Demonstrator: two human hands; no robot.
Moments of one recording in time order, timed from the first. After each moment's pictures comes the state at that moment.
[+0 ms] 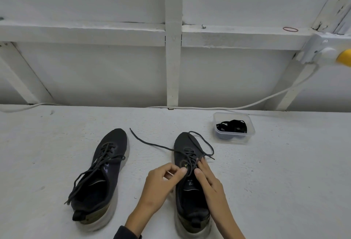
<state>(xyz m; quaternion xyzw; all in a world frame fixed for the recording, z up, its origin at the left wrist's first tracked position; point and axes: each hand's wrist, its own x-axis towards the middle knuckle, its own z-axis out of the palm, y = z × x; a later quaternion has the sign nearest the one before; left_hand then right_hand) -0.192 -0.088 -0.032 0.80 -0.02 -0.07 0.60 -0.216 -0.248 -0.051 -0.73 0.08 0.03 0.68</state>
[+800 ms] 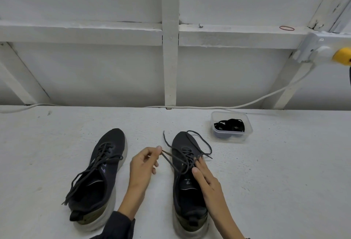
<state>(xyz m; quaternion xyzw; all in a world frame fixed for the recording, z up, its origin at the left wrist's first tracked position) -0.164 -0.071 -0.026 0.70 0.10 0.02 0.71 -0.218 -0.250 -0.054 -0.72 0.09 0.03 0.68</state>
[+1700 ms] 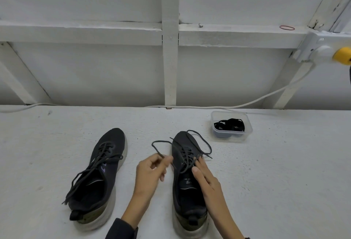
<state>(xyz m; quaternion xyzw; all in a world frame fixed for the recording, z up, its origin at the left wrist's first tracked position) -0.180 -0.084 -0.024 0.71 0.07 0.00 0.70 -0.219 -0.248 -0.048 -0.72 0.08 0.03 0.69</state>
